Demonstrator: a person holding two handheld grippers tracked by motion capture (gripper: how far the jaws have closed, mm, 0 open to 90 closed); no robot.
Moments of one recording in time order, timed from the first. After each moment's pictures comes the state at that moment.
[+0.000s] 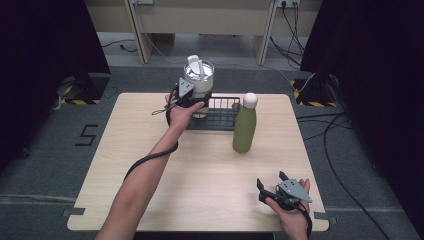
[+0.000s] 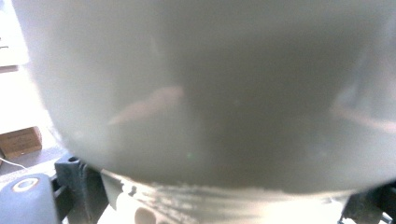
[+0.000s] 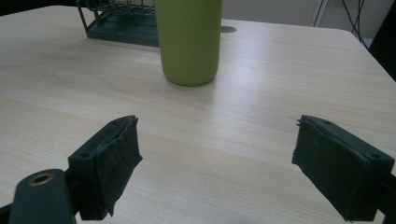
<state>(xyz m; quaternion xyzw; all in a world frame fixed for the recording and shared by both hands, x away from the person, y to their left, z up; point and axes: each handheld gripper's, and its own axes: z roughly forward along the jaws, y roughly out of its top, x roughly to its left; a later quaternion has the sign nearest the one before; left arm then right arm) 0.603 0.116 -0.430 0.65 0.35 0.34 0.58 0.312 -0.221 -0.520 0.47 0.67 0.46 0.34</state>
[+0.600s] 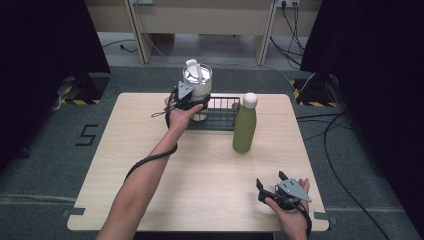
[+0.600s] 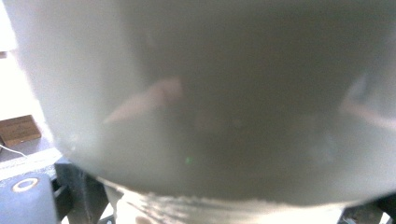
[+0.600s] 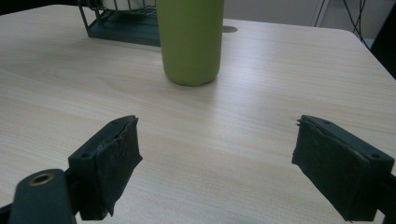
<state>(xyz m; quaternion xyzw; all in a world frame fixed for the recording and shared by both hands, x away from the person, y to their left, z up) 0.605 0.120 -0.442 0.66 0.37 0.33 0.58 0.313 -0.219 -0.520 0.47 0.67 0.46 0.34</state>
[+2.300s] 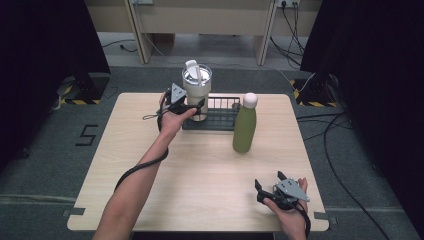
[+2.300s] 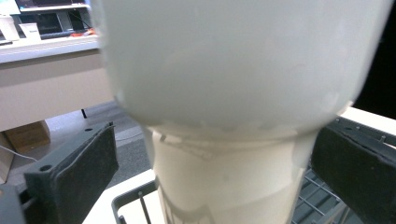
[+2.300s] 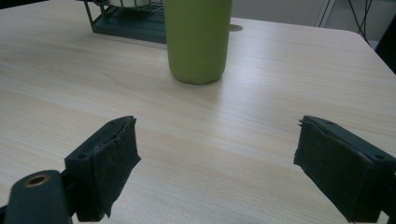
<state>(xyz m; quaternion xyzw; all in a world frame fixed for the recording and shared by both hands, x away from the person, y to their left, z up) 0.580 0.143 -0.436 0.67 0.35 0.34 0.56 0.313 -0.216 -0.520 0.46 0.68 0.46 0.34</state>
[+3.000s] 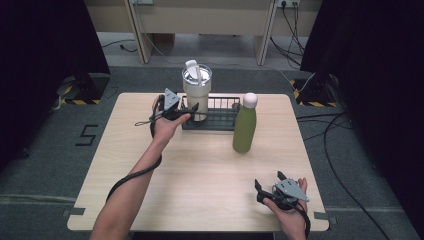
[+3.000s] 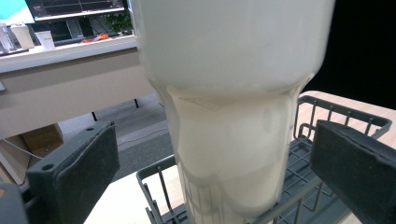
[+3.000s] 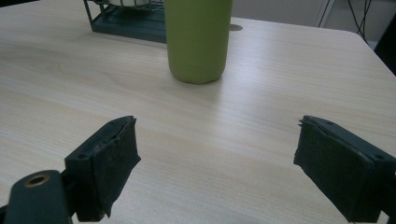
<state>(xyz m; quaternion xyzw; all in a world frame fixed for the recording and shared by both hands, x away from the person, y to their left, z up) 0.554 0.160 -0.435 0.67 0.34 0.36 0.55 0.313 -0.215 -0.520 0.46 0.68 0.45 0.34</state>
